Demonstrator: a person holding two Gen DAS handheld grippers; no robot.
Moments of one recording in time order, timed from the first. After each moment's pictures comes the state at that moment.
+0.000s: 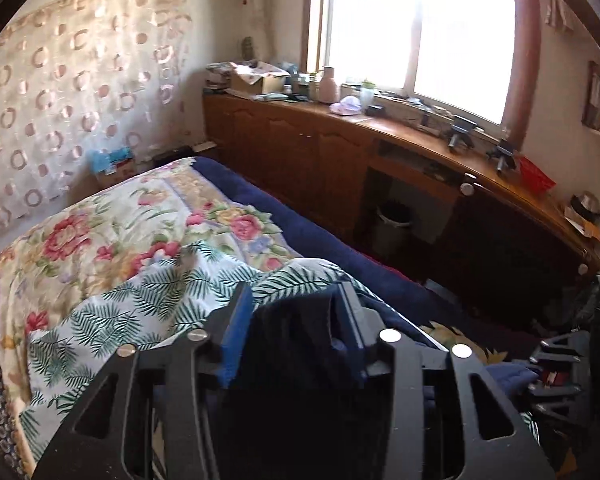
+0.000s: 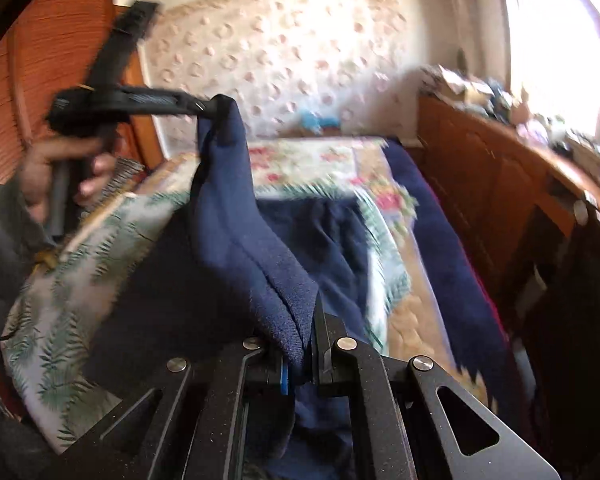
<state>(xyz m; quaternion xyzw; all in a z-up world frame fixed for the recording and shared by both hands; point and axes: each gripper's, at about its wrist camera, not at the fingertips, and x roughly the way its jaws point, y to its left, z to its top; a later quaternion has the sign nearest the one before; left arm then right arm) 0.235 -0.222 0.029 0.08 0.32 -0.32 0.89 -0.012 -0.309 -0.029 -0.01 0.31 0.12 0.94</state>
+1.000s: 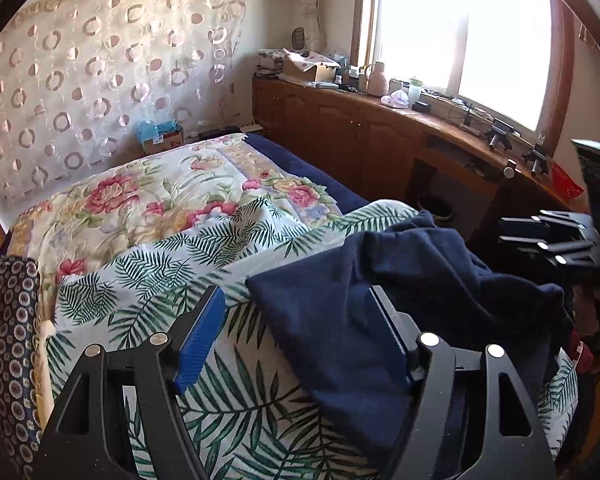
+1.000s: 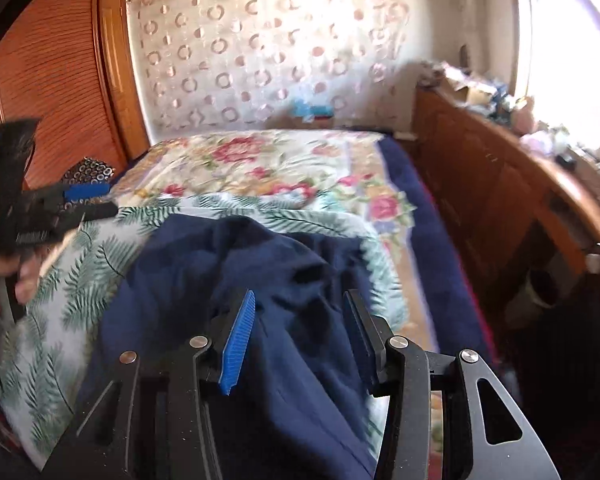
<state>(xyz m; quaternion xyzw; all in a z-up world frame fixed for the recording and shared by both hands) 0.216 -0.114 -0.022 0.06 0.34 -0.24 0.91 0.060 -0.250 0.017 -0.02 0.34 0.14 0.93</state>
